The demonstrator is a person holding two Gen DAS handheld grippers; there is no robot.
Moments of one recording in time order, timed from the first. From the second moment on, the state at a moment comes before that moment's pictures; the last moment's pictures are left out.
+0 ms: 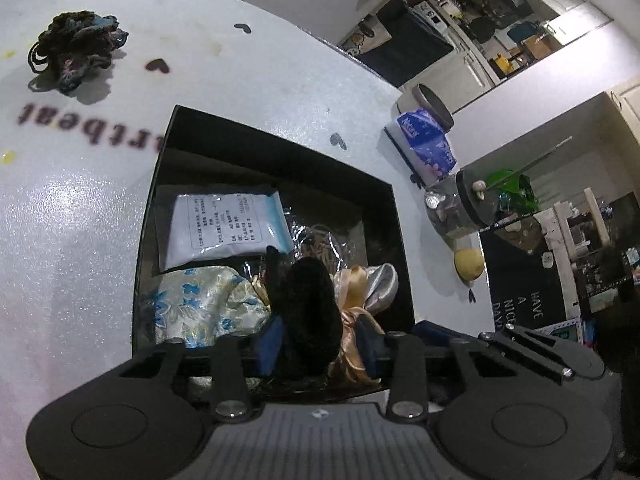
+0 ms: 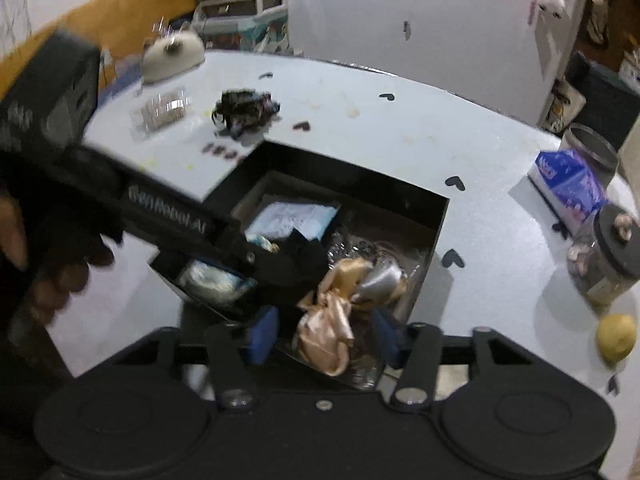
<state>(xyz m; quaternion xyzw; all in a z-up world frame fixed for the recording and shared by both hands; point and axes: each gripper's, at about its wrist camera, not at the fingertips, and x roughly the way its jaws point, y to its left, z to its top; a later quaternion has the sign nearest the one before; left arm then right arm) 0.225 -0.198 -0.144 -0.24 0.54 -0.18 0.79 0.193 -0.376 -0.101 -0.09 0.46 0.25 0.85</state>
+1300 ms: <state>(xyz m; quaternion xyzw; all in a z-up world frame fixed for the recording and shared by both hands) 0.182 -0.185 -0.090 -0.08 0.46 -0.18 0.87 0.156 -0.396 -0.083 0.03 0.41 0.12 0.90</state>
